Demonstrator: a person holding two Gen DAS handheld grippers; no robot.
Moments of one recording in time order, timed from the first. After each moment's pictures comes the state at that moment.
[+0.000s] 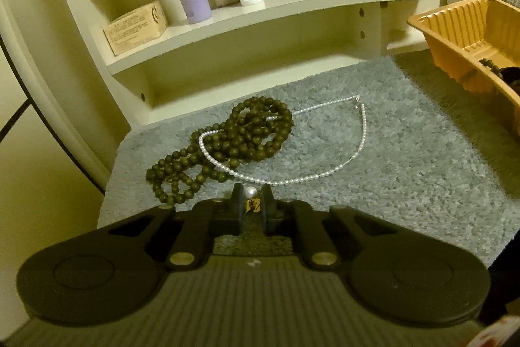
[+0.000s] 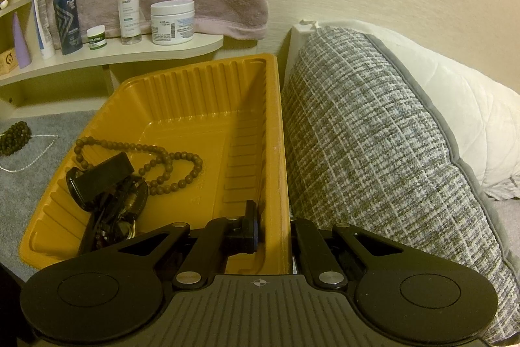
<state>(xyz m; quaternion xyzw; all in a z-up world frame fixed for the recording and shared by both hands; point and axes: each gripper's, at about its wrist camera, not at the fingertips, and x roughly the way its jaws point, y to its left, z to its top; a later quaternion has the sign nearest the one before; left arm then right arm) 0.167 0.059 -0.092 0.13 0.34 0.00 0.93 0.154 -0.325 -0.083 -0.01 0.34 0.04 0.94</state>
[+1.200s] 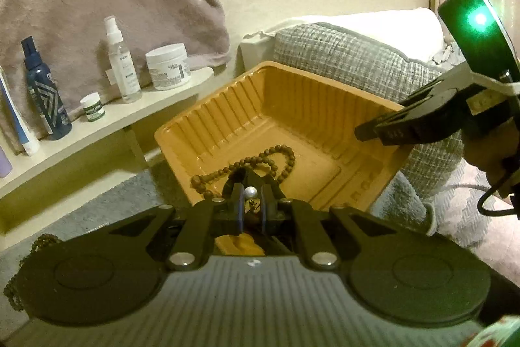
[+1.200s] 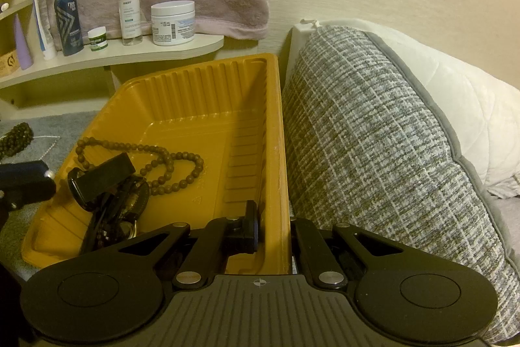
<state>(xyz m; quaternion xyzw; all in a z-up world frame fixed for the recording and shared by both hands) 0.113 -0.128 -0.039 0.16 0.26 -0.27 0.91 0.153 -0.326 -0.083 0.00 0.34 0.04 0.94</state>
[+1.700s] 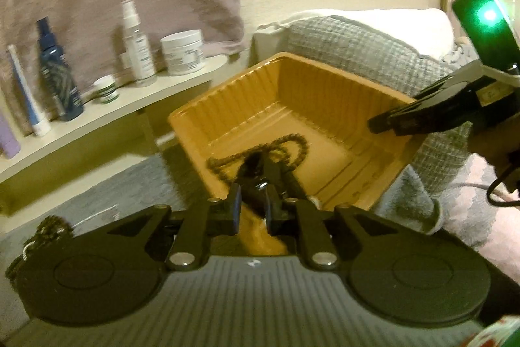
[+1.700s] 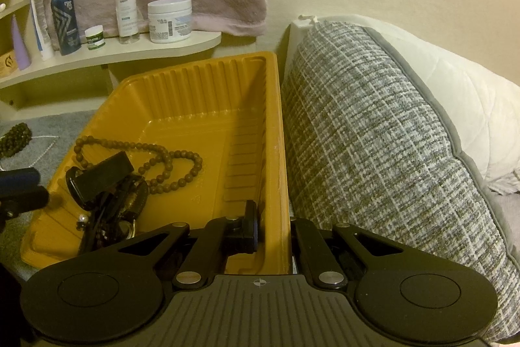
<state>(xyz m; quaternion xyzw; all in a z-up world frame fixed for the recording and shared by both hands) 0.115 -0.111 -0.042 0.15 0.27 -0.24 0.92 0.155 -0.327 -0.084 0.00 0.34 0.04 0.94</state>
